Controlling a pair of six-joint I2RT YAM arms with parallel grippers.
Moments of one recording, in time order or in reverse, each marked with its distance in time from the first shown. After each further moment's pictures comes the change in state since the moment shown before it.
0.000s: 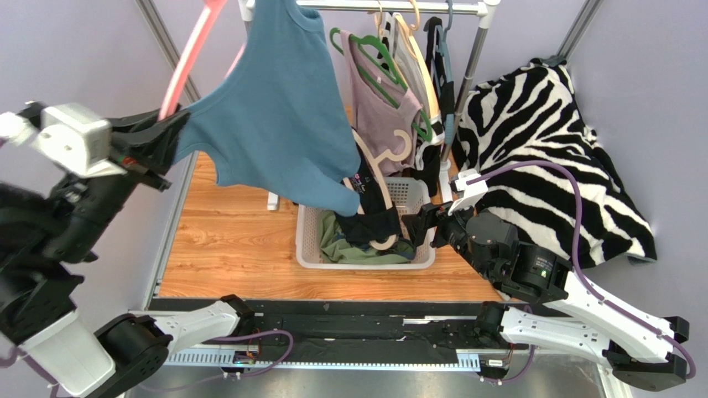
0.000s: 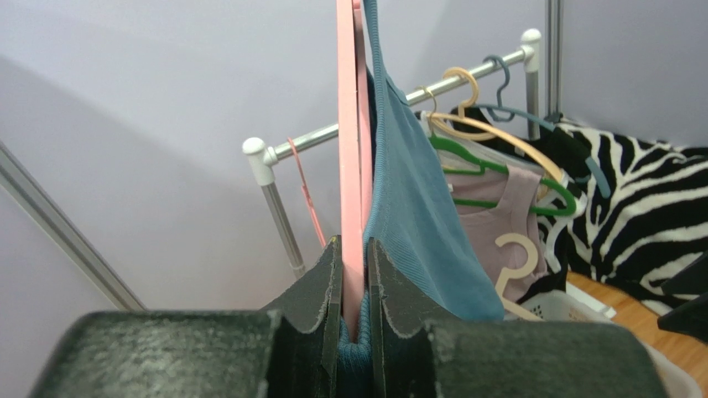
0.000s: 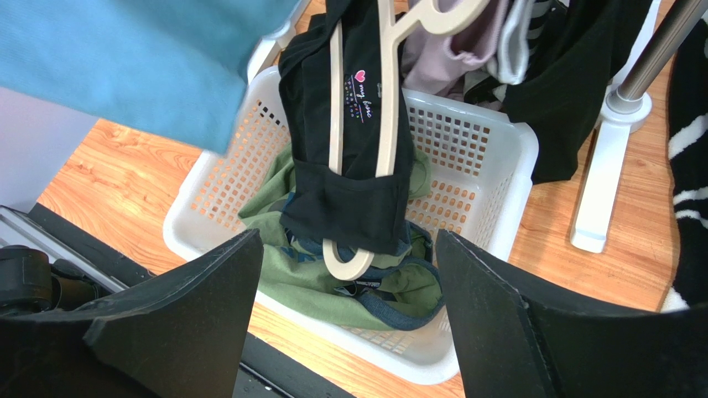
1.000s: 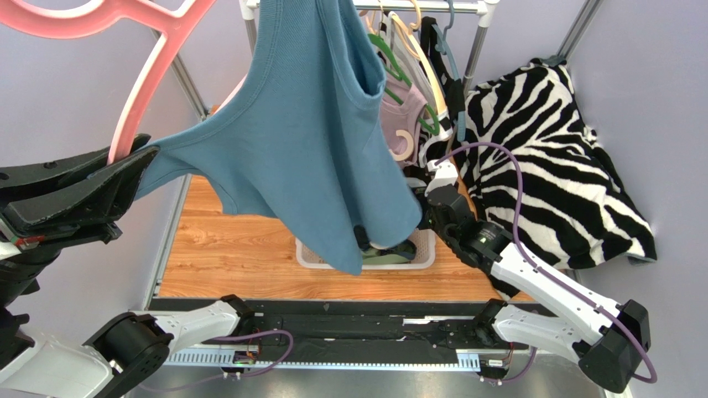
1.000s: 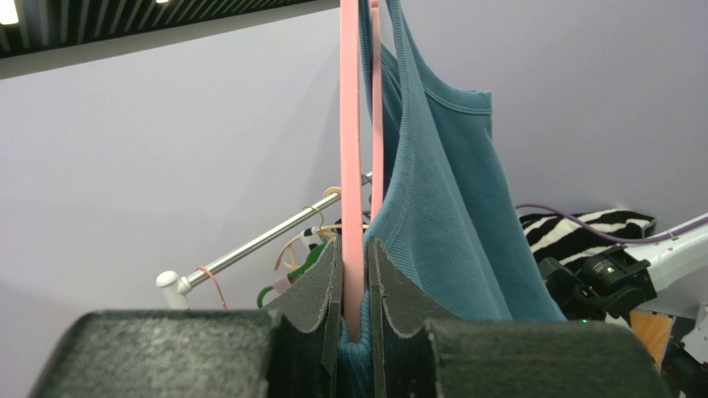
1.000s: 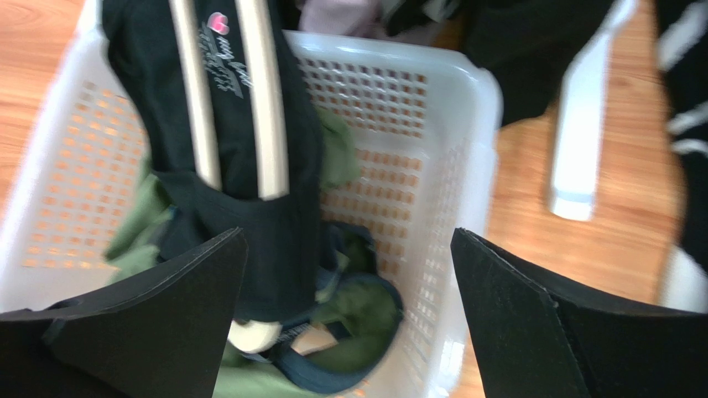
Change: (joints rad) left arm 0.001 0.022 0.225 0.000 0.372 -0.089; right arm -0.313 0.266 -0.157 0.201 -0.163 0.024
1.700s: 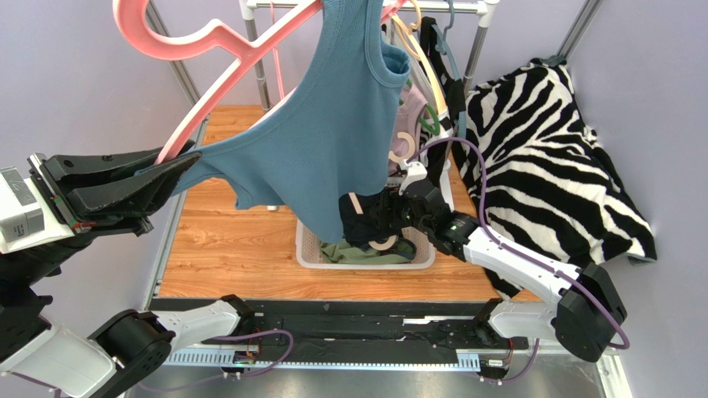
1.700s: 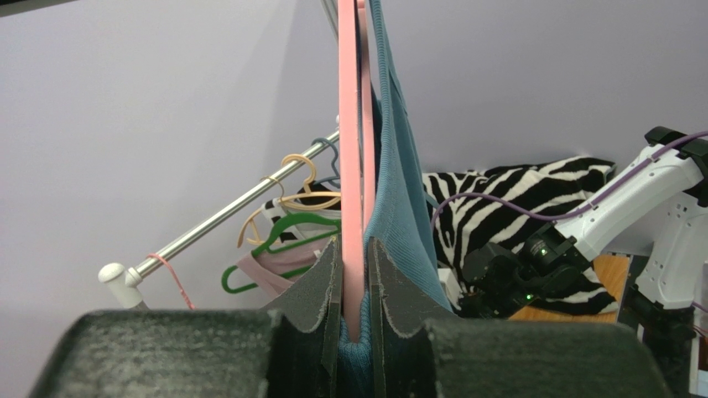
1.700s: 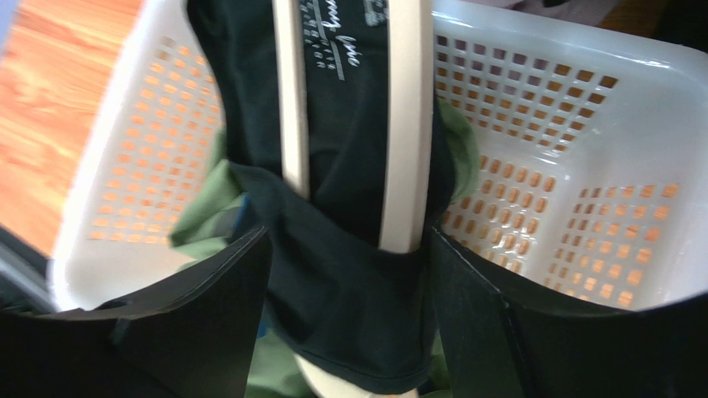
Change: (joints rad) left arm 0.001 0.017 -0.054 -0.053 0.095 0.027; right arm -0.017 0.230 0.000 0.232 -0.262 0.044
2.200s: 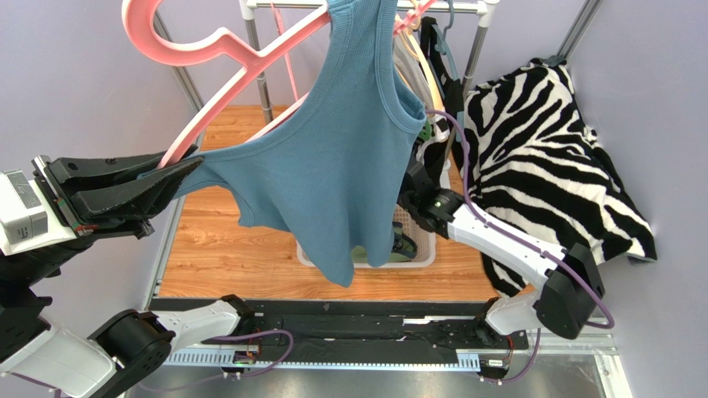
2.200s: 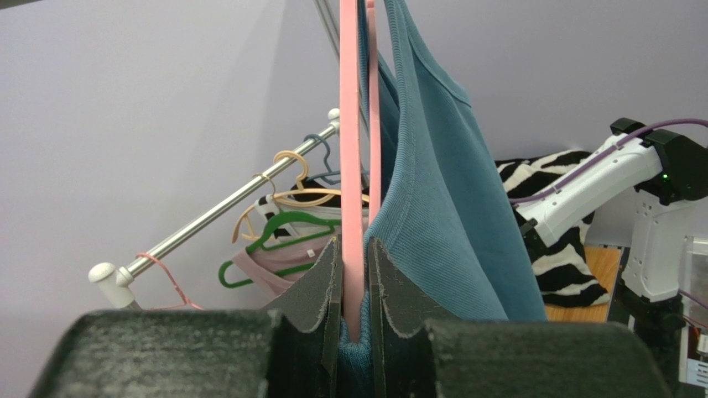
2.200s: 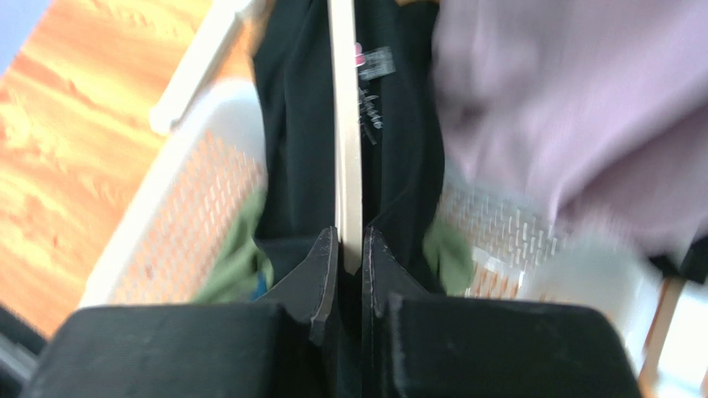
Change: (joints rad) left arm 0.000 0.002 0.004 -0.024 0.016 0.002; right arm 0.025 0.155 0.262 -0.047 0.097 -0.172
